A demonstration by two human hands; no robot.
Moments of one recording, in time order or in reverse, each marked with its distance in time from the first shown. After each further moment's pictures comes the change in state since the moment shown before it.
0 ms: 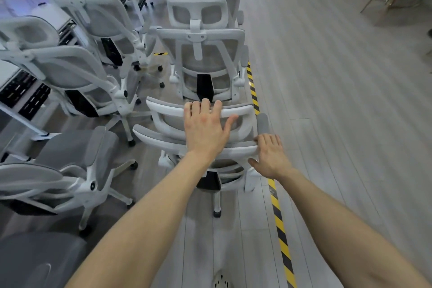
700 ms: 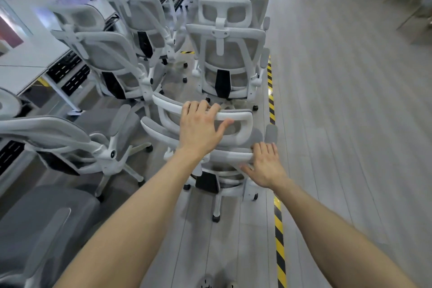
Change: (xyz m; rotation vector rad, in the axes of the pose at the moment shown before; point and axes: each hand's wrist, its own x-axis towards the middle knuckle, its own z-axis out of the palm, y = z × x) left_hand -0.087 -0.007 -0.045 0.028 0.022 -0.011; right_hand -0.090 -0.022 0.015 -0.064 0.005 -0.150
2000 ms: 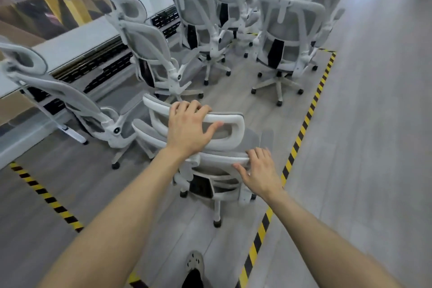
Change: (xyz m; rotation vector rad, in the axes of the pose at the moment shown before) left_hand -0.439 0.175 -0.249 0.136 -0.016 -0.341; right_hand -0.446 -0.013 0.025 0.211 0.150 -0.433
